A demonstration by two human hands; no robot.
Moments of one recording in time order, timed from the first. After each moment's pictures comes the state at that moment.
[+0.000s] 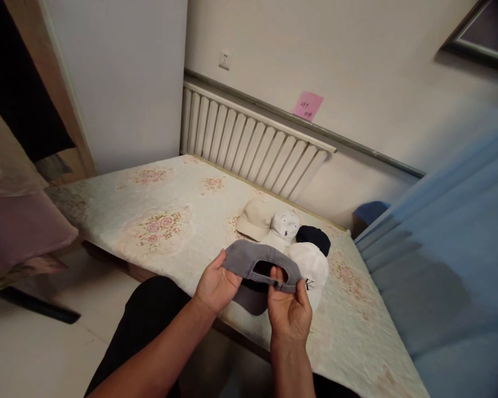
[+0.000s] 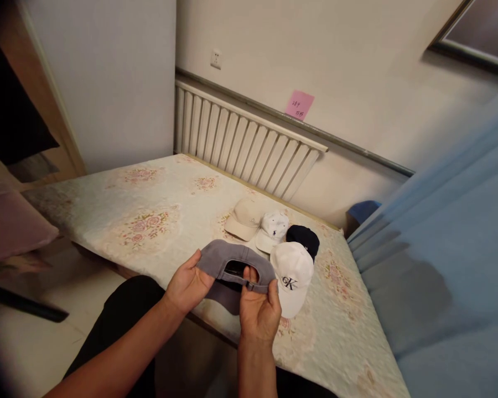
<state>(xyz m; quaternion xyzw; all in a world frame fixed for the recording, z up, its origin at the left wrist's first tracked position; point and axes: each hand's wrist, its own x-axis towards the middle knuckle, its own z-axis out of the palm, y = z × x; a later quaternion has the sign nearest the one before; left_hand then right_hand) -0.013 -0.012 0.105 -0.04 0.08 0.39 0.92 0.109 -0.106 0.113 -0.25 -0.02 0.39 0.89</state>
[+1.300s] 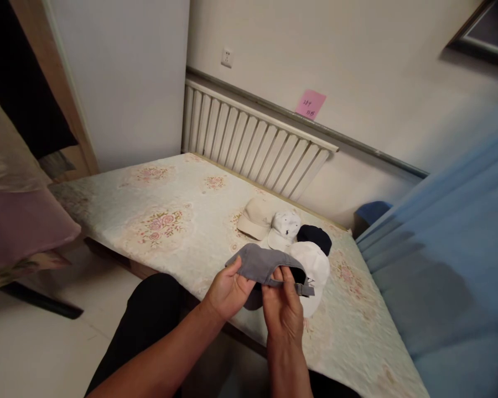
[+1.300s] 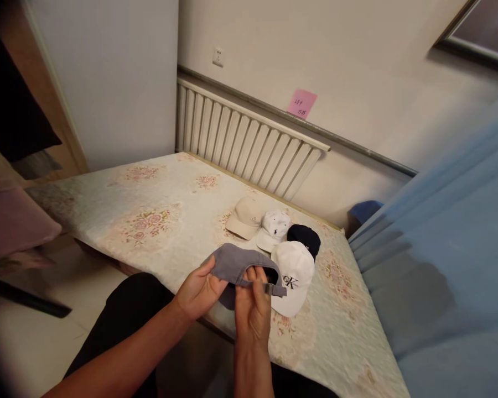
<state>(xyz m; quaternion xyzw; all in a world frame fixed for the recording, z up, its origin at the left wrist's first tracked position) 0.001 -0.033 0.107 -0.01 0.08 0.38 0.92 0.090 -0.100 0.107 -0.31 -0.19 0.40 0.84</state>
